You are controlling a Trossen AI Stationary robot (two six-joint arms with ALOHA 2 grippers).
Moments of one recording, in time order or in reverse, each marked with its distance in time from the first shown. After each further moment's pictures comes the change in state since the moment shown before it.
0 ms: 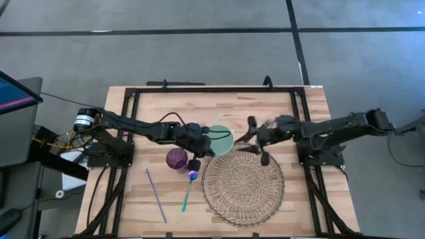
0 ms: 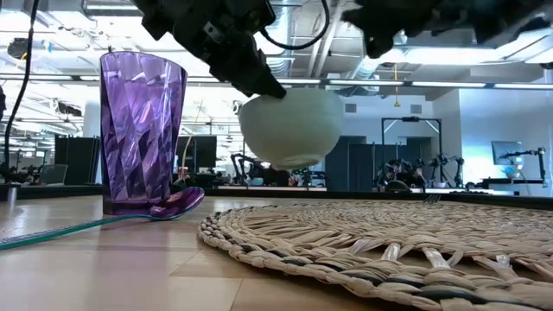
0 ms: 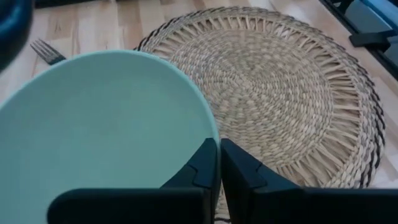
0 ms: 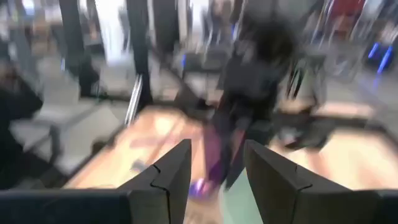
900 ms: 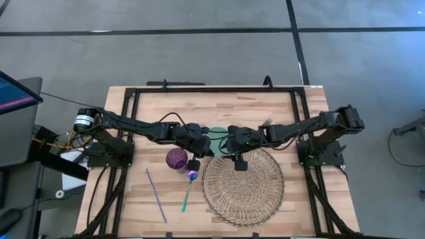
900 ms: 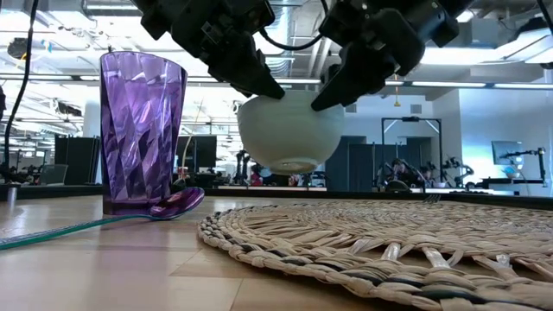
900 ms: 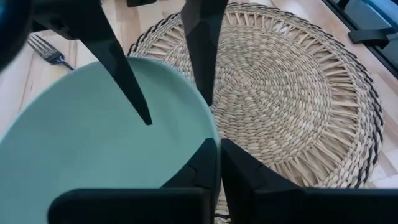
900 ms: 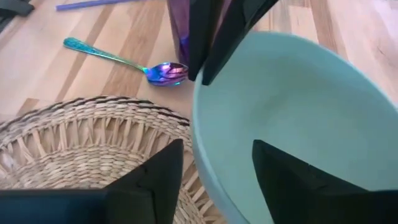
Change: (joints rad) left arm 0.000 -0.002 0.000 -0.007 0.001 0.000; right arm 0.045 0.423 0.305 -0.417 0.186 -0.067
